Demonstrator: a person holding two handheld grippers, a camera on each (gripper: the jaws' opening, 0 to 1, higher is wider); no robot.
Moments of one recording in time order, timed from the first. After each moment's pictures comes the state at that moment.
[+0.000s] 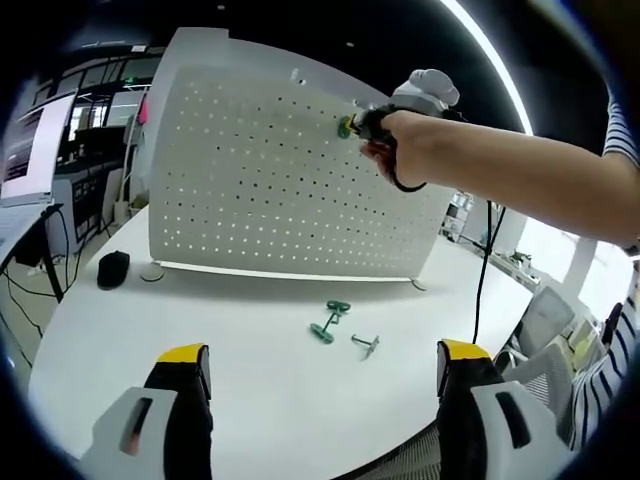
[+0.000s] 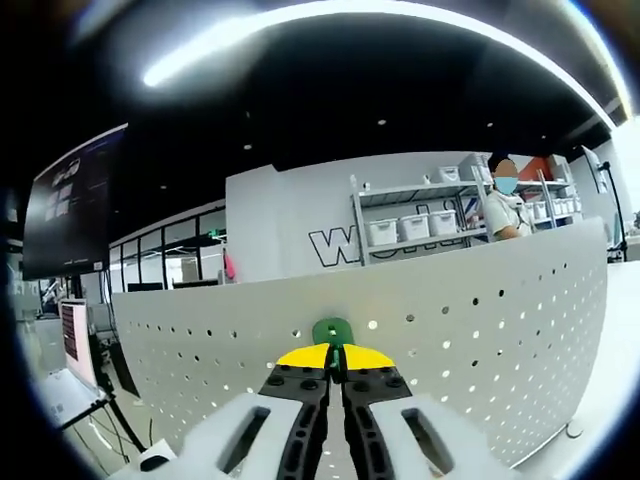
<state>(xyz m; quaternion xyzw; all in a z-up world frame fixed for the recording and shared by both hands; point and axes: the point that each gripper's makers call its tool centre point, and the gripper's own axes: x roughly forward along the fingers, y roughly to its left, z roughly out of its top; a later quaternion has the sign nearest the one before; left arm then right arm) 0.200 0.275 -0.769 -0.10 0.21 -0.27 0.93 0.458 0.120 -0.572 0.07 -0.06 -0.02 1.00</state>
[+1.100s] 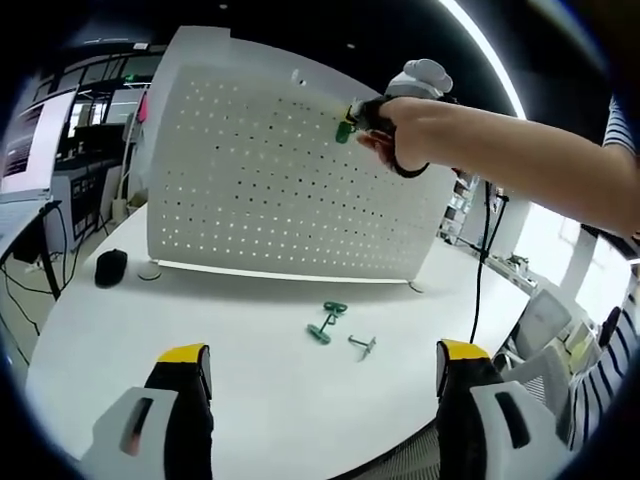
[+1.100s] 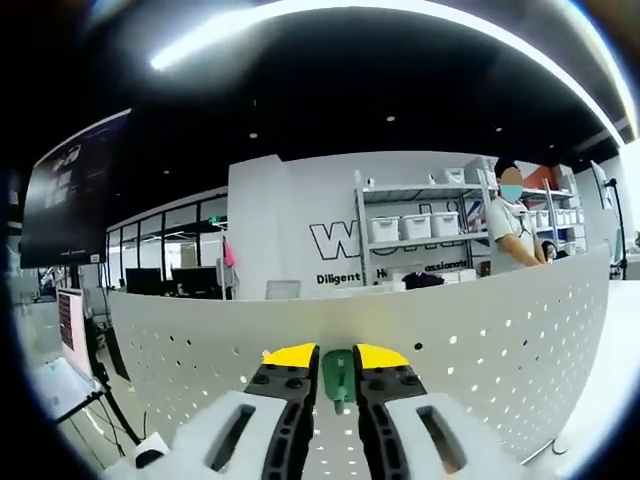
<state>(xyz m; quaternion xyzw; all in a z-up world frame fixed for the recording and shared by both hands) 0.200 0.274 -0.768 -0.11 0.21 -0.27 0.93 0.460 0.123 -0.550 0.05 -0.04 -0.02 1.00</state>
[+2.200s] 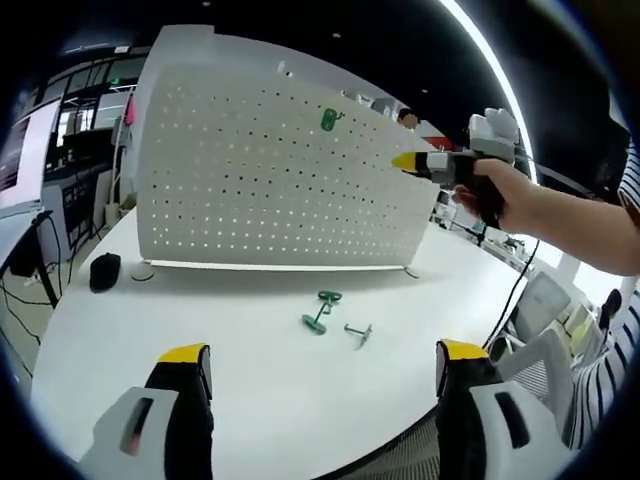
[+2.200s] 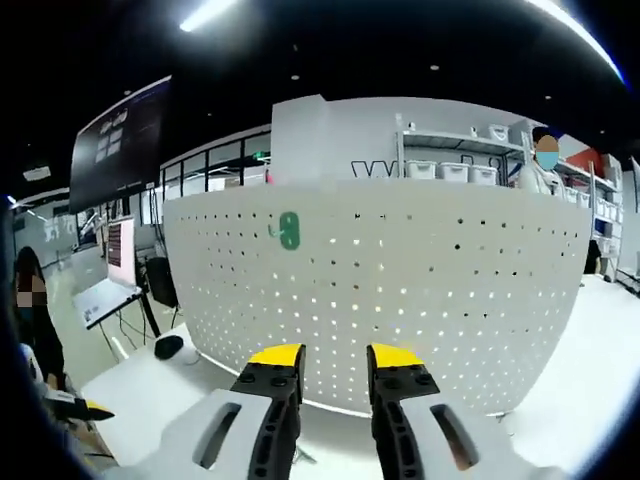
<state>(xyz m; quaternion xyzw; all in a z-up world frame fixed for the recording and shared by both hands) 0.193 0.266 -0.773 -0.08 0.23 -0.29 0.93 0.337 0.049 -0.656 -0.02 0.12 0.10 0.99</state>
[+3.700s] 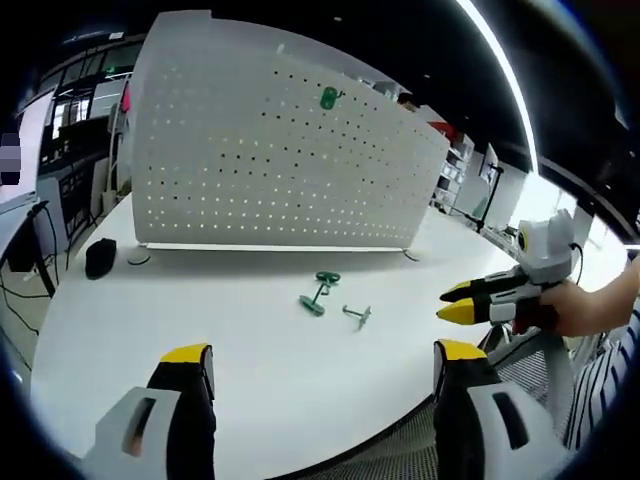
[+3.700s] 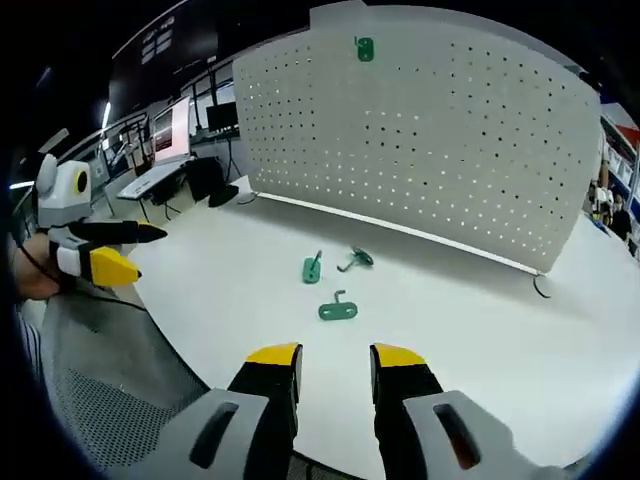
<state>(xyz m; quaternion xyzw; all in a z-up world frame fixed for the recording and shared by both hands) 0.188 0.264 -0.789 -0.07 0.27 -0.29 0.92 0.186 0.076 -0.823 -0.07 0.34 0.21 0.91</state>
